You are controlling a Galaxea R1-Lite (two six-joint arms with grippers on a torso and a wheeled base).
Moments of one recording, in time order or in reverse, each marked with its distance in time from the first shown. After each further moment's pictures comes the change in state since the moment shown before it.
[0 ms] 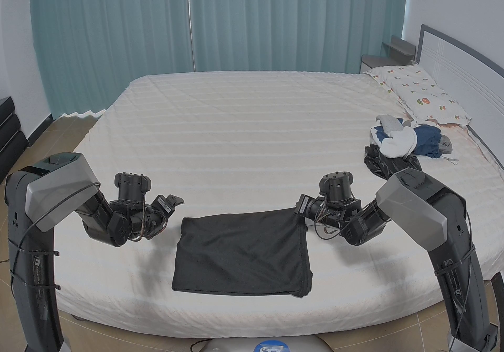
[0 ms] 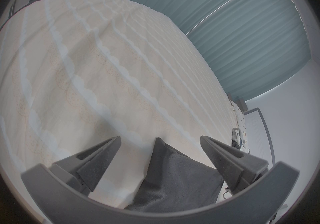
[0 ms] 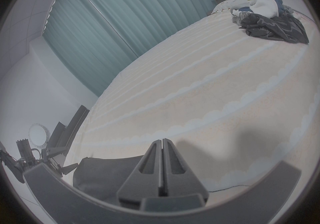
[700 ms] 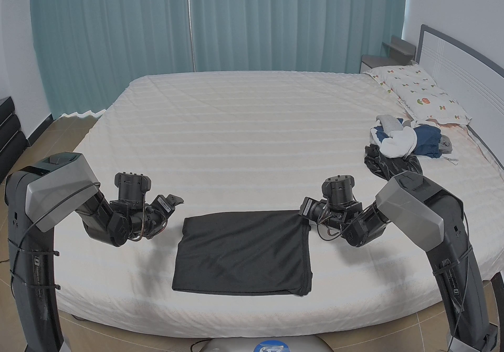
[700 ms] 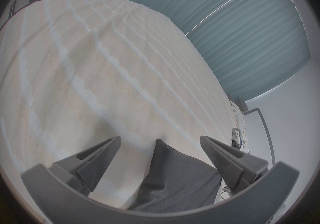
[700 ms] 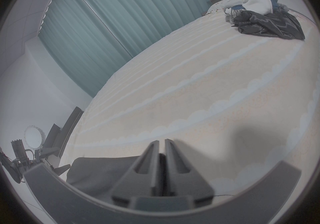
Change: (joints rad) left arm 0.000 0.000 -0.001 0.000 0.001 0.000; right arm -0.020 0.033 -0.015 0.001 -0.025 -0.001
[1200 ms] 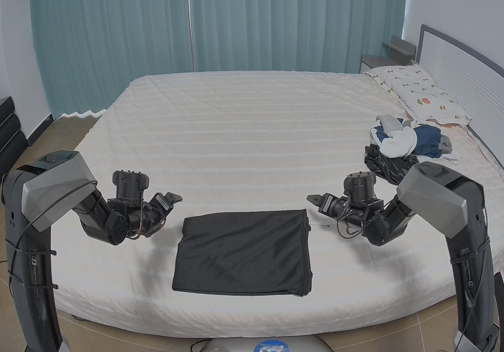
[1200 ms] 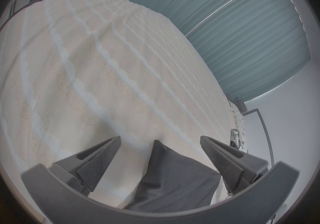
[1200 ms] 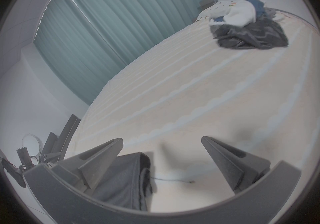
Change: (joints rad) left arm 0.008 -0.020 0.007 0.004 -0.003 -0.002; right arm -0.064 -0.134 0.231 -0.103 -0.009 0.009
